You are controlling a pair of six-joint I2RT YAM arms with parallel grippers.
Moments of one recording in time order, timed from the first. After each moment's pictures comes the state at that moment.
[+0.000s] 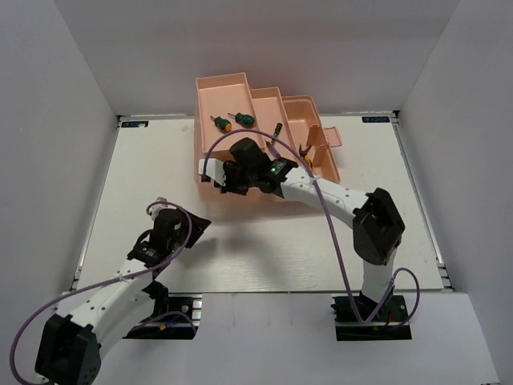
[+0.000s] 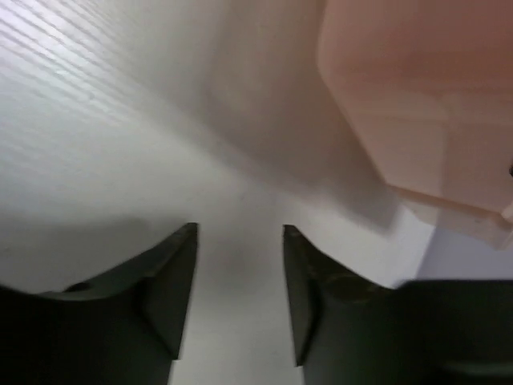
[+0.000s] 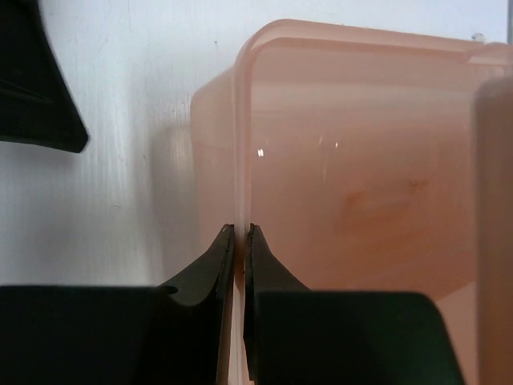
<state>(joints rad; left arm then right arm) -0.40 0.74 0.31 -0.23 -0.09 -1.17 0.94 1.89 1.60 -0.40 -0.27 -0.70</state>
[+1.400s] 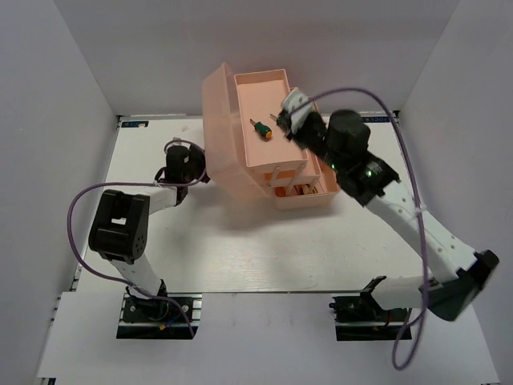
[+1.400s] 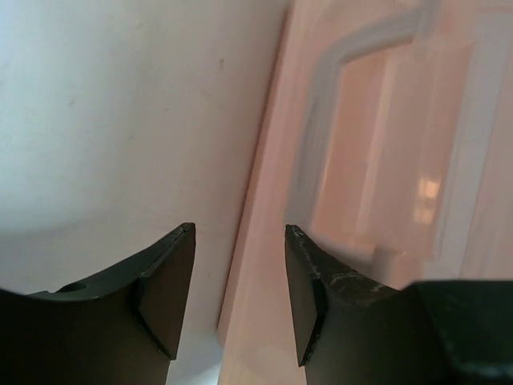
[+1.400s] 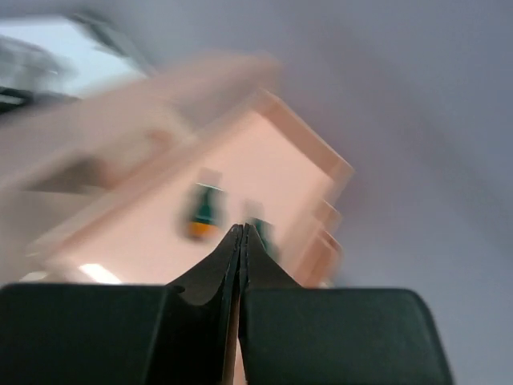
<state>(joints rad) -0.20 1.72 0.84 0.44 0.23 -1.18 0.77 1.26 1.39 -0.18 -0.05 -0.53</state>
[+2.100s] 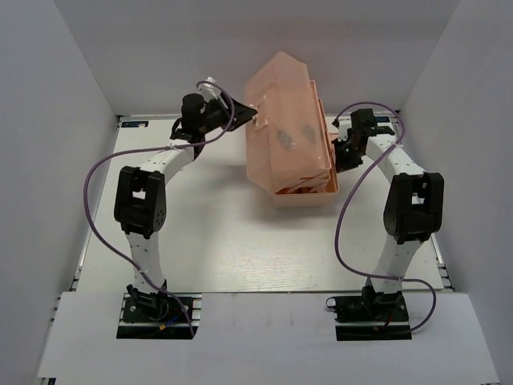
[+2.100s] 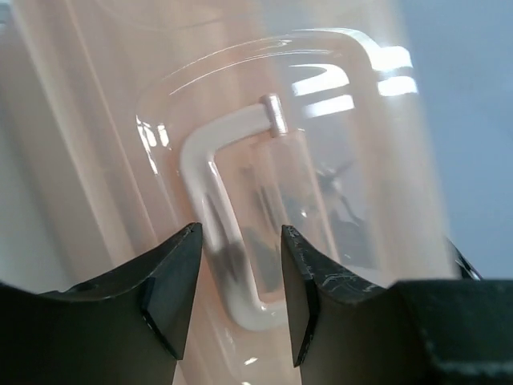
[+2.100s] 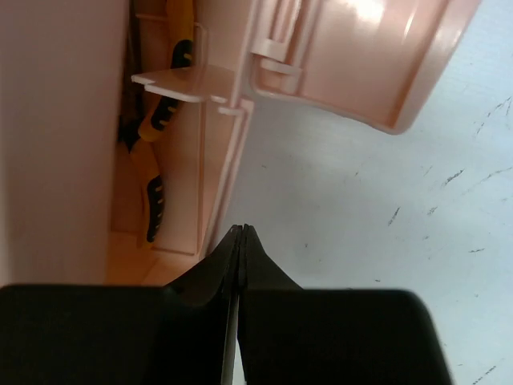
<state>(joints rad) -0.27 2.00 1.55 0.33 0.57 -0.99 0.12 1.89 1.53 -0.74 -0.22 -0.16</state>
